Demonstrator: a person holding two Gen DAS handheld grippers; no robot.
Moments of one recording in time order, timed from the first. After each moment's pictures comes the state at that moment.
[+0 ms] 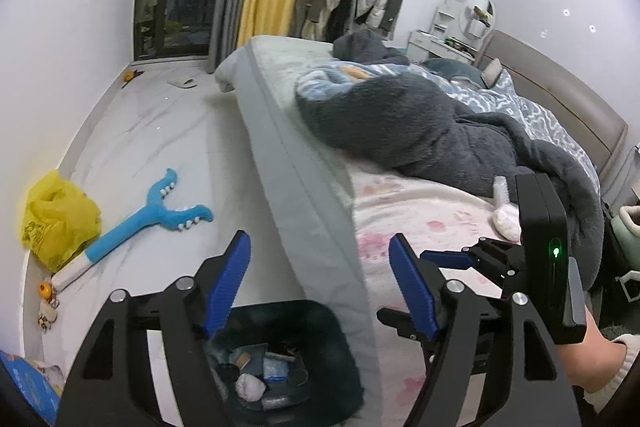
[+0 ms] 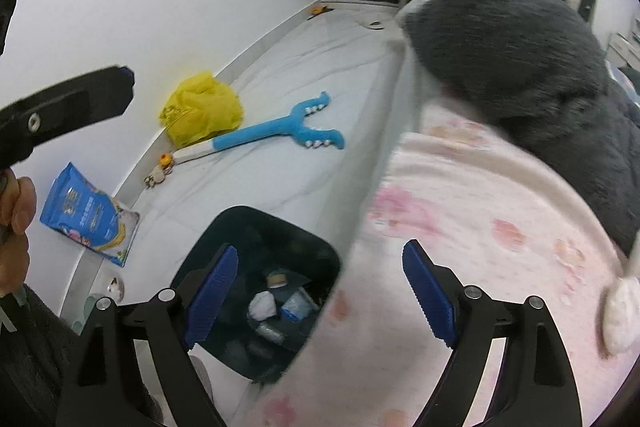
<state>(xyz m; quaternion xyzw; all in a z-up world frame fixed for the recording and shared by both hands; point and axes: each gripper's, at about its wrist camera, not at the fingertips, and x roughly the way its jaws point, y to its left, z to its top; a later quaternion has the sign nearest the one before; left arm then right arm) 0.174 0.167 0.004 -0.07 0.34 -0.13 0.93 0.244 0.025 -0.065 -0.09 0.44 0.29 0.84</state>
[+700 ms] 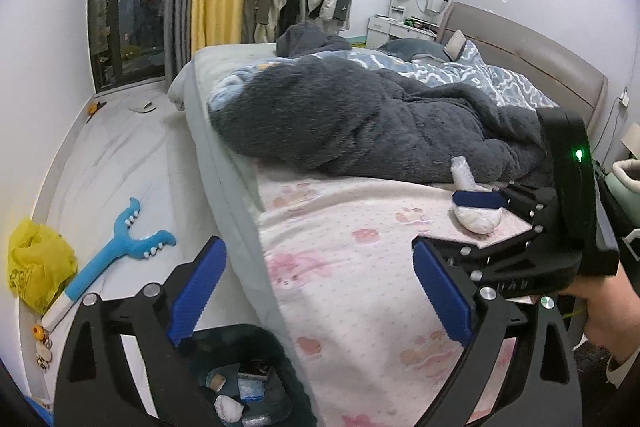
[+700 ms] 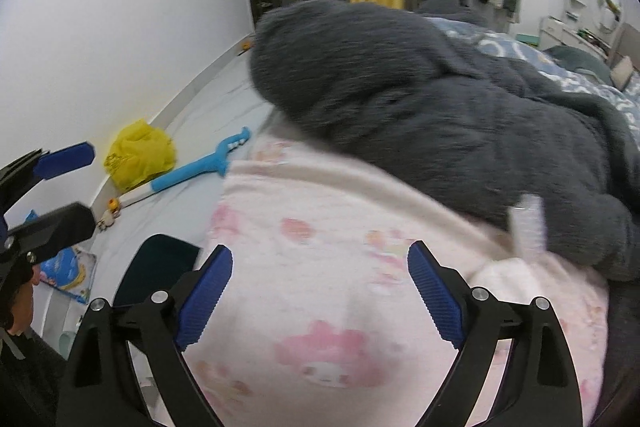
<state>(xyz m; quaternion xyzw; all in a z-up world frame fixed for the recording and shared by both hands) 0.190 0.050 -0.002 -0.01 0.33 -0.17 0.93 0.268 -0.113 -0.032 -0.06 0.41 0.19 0.89</state>
